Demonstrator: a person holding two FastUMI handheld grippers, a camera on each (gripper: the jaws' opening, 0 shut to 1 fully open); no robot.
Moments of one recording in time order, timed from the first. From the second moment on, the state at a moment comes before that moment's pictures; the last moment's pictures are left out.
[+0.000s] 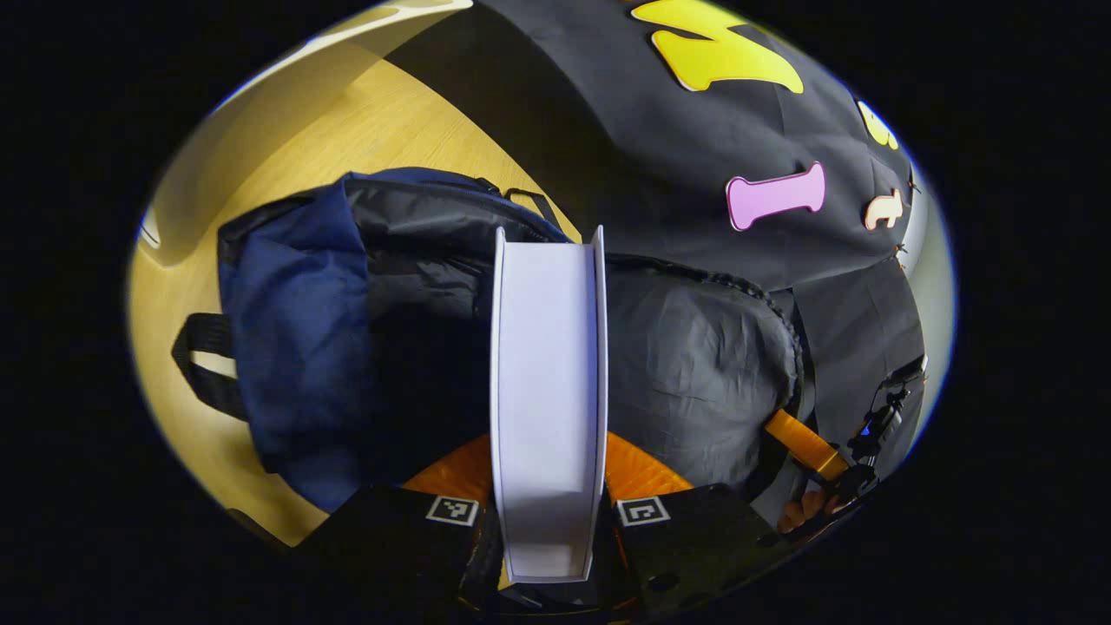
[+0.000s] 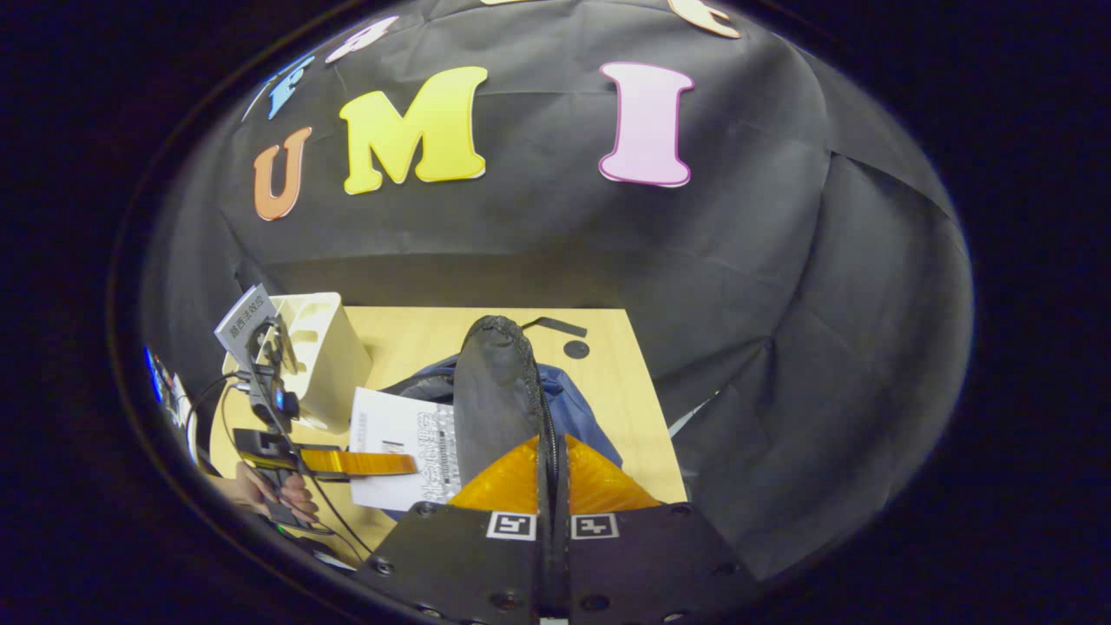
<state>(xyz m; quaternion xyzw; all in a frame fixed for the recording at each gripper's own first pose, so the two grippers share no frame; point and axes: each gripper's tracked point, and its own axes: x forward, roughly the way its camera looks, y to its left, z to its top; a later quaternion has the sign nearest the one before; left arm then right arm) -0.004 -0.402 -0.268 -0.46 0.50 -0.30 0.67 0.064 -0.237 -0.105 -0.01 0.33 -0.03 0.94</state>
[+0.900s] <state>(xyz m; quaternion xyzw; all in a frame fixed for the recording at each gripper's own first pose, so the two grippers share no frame) -0.012 -0.417 -0.337 -0.37 0.61 -0.25 0.65 0.063 -0.230 -0.116 -0.01 0.33 -0.03 0.94</state>
